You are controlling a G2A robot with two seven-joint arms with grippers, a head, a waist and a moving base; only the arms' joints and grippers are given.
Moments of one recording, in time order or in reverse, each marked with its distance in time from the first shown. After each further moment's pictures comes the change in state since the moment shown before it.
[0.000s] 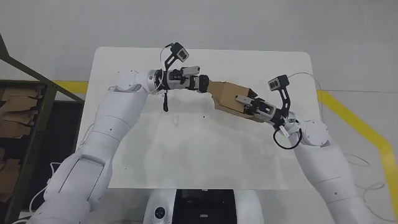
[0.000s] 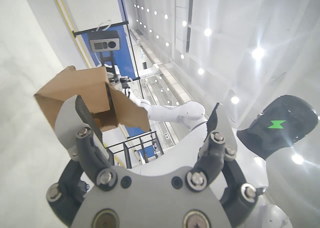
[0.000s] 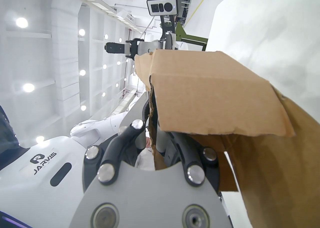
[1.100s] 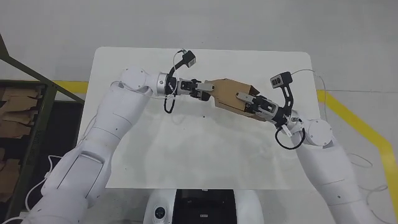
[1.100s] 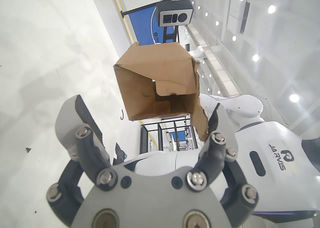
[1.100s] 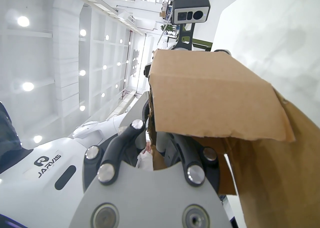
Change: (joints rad) left arm -0.042 0.009 0.115 -0.005 0.215 -0.044 0.045; right arm -0.027 0.005 0.025 -0.098 0.006 0.036 -0.007
